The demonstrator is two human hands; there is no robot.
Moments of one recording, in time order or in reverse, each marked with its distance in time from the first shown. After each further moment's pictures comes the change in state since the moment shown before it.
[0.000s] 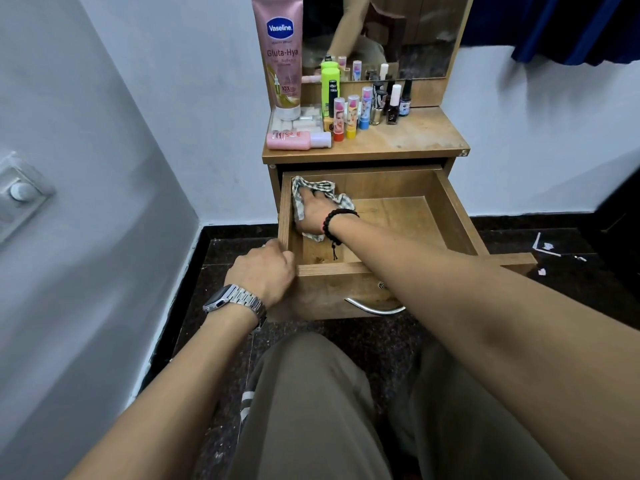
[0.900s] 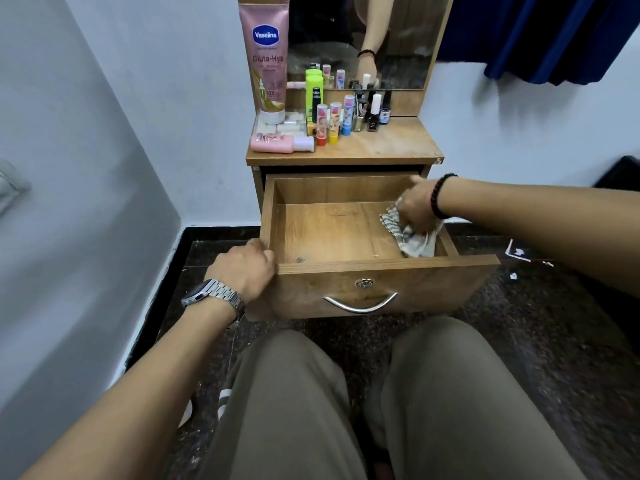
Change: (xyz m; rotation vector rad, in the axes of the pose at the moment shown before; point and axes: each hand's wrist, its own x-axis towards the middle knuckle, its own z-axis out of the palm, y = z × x) left_hand 0.003 -0.003 0.001 -0.008 -0.036 0.009; right_hand -0.099 0.115 -0.123 -1.229 -0.410 -0.114
